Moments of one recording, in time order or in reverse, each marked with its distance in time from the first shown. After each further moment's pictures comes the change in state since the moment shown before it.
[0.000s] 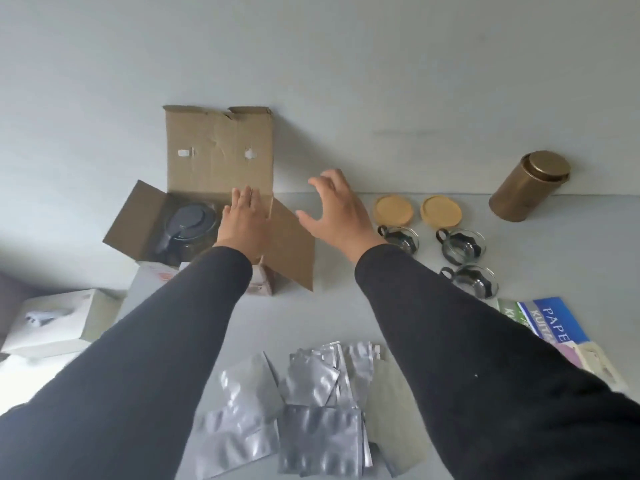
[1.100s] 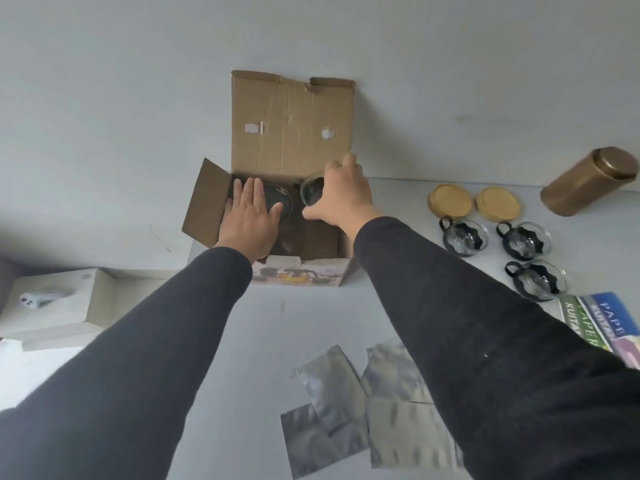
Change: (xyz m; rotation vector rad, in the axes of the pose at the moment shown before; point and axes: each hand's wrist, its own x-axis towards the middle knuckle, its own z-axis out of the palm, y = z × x) left_hand 0.015 -0.140 0.013 -0.108 -0.057 0.012; right_hand 0.067 -0.116 0.079 -0.248 -0.238 0.293
